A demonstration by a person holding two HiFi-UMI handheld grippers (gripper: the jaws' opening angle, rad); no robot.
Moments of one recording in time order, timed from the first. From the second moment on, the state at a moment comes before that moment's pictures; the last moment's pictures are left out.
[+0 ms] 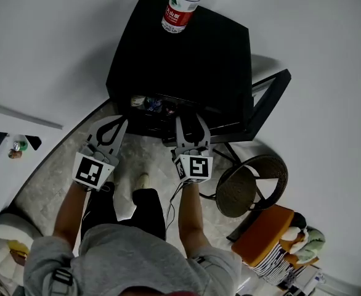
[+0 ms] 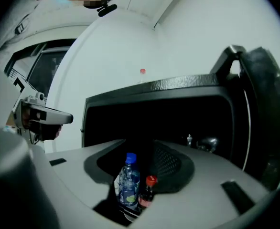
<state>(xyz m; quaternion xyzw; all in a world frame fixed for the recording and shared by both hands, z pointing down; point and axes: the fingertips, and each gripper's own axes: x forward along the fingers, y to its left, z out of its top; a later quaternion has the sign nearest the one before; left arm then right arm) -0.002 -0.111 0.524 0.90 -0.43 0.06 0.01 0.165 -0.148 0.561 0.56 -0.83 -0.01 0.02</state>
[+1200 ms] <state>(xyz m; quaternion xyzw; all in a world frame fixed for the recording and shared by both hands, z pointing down) -0.023 -0.077 0.378 0.91 -0.41 0.04 -0.02 0.157 -0.047 0.409 0.62 -0.78 -0.02 0.02</state>
